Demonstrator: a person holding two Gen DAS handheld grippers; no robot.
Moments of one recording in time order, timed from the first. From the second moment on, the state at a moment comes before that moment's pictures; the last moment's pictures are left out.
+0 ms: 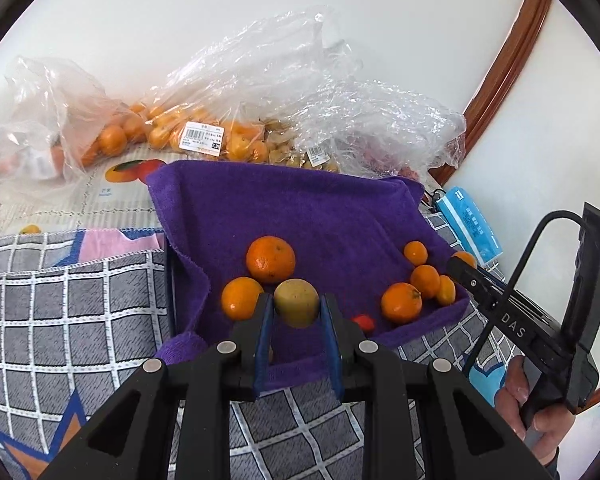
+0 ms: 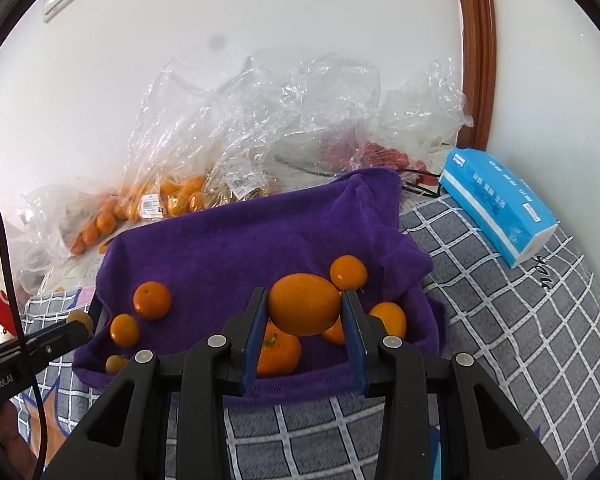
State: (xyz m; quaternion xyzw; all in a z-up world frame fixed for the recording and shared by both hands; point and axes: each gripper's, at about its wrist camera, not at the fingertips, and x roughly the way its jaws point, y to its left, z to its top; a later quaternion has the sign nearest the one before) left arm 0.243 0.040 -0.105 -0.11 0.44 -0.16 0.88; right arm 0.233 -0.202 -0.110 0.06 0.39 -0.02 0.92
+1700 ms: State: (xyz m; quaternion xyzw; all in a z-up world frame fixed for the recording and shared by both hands) left arm 0.266 0.029 -0.145 -0.12 0.46 -0.18 0.86; right arm 0.269 -0.187 -0.147 0.02 0.40 -0.01 0.92
